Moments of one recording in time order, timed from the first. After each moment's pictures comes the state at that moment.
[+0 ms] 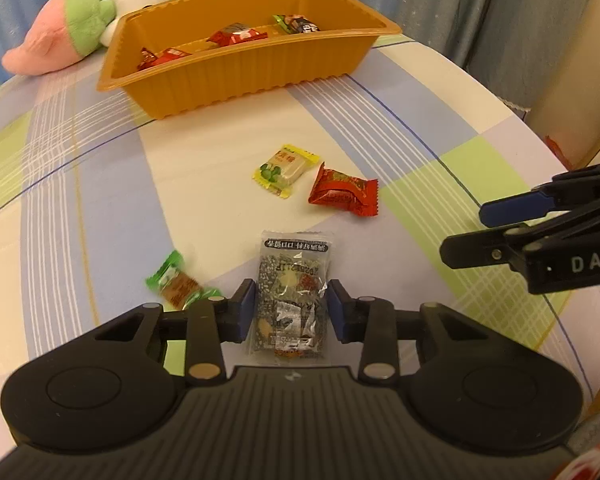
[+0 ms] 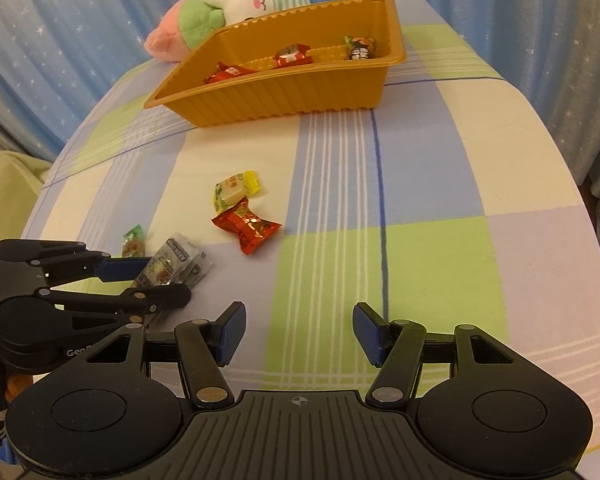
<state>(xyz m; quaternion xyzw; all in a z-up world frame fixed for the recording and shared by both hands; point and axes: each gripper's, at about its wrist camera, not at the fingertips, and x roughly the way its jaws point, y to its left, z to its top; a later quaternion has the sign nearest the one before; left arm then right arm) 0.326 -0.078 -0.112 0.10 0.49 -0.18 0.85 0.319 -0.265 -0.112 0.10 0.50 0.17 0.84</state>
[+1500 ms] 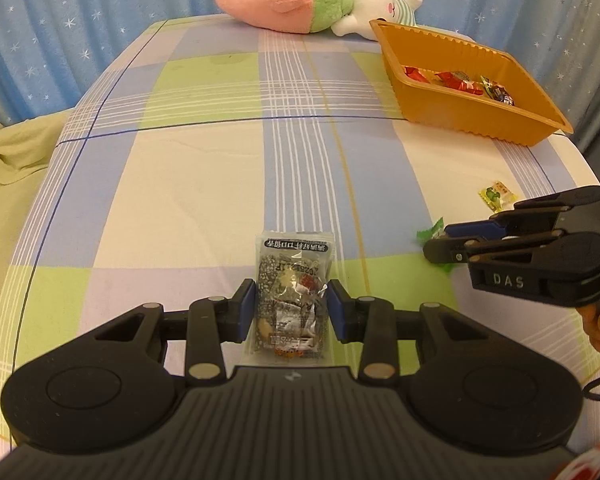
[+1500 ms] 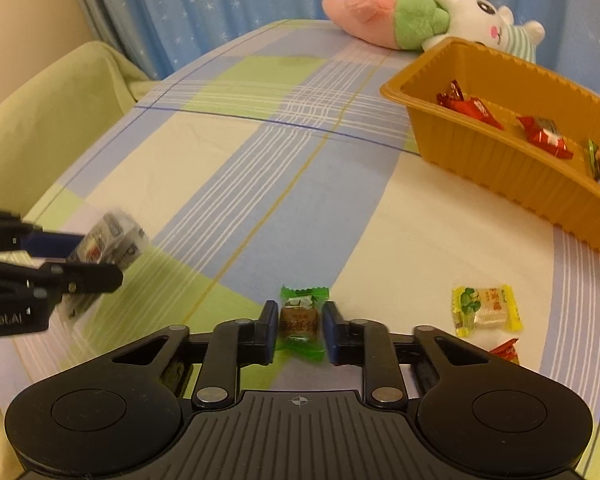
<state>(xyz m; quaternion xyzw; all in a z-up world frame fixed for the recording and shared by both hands) 0.290 0.081 -0.078 -0.01 0.48 0.01 0.88 0.364 -0.085 -0.130 -0.06 0.45 0.33 0.83</state>
